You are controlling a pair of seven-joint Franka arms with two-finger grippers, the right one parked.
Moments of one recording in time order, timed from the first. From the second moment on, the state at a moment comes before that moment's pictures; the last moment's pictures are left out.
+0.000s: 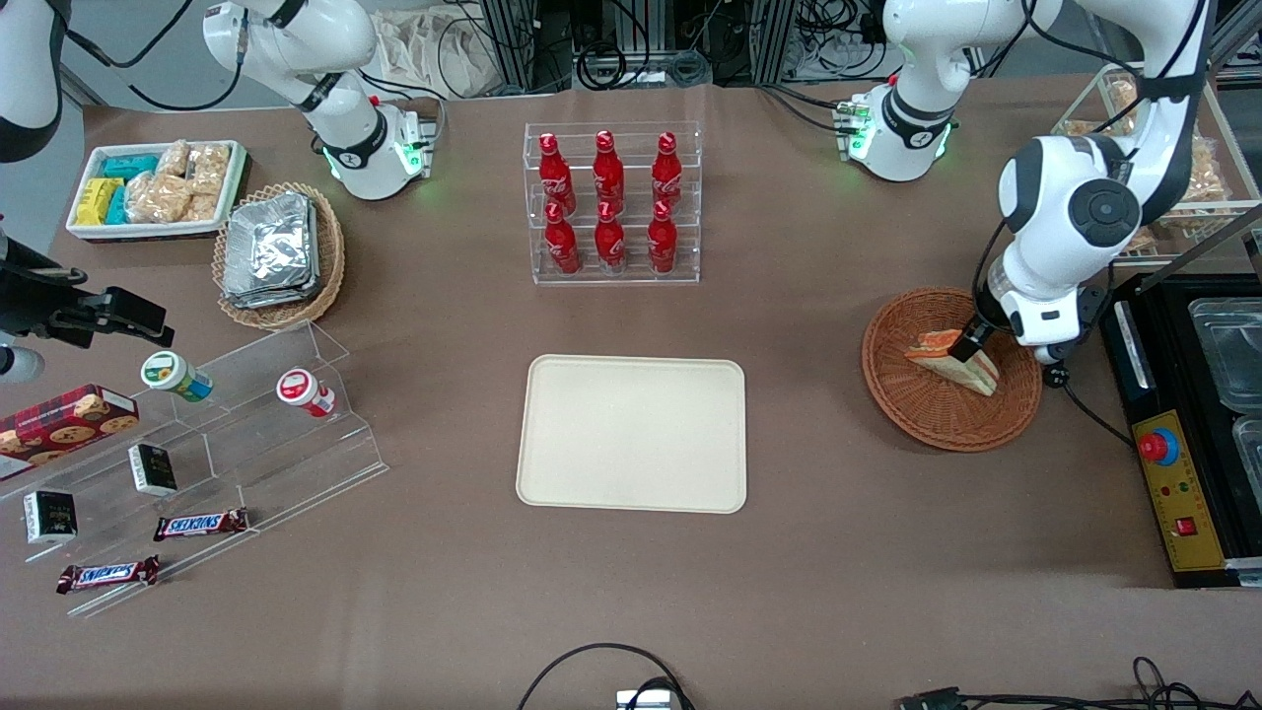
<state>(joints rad) 0.03 -0.03 -0.08 -2.48 0.07 2.40 -0.99</state>
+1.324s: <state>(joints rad) 0.04 0.08 -0.07 -2.53 0.12 2.56 -1.00</state>
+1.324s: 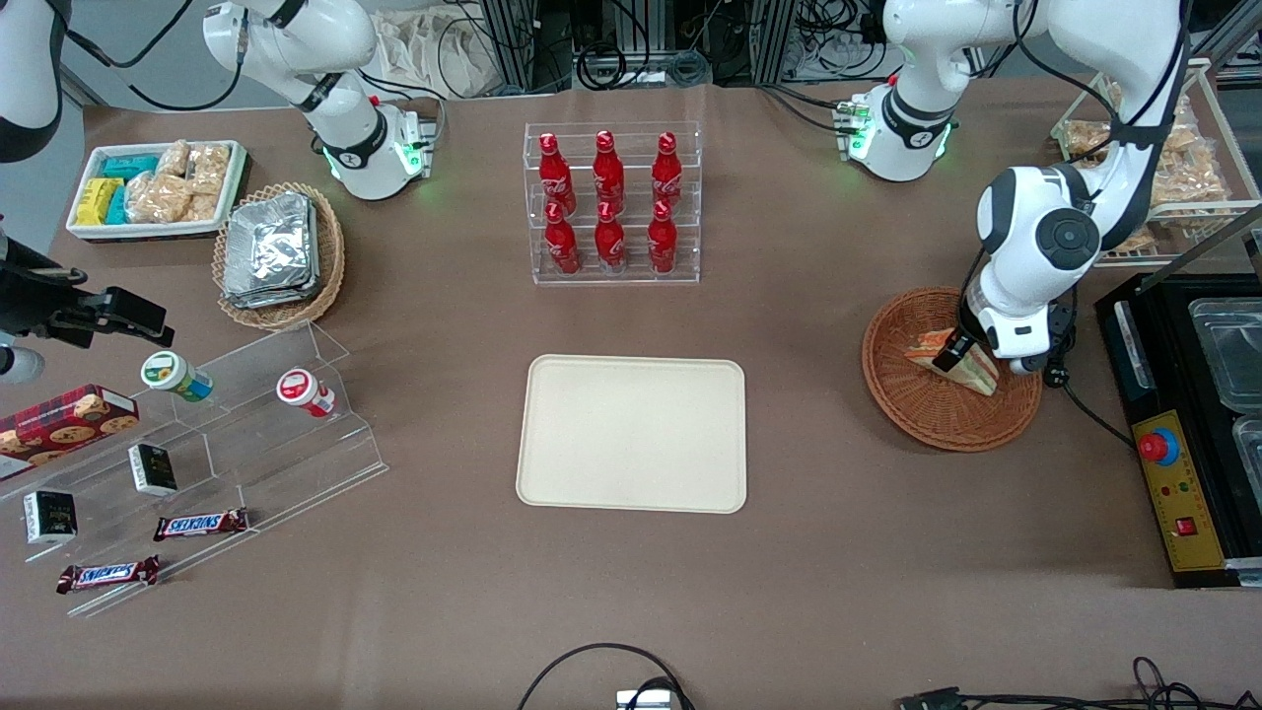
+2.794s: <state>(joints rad) 0.03 0.03 -0.16 -2.04 0.17 1.99 -0.56</state>
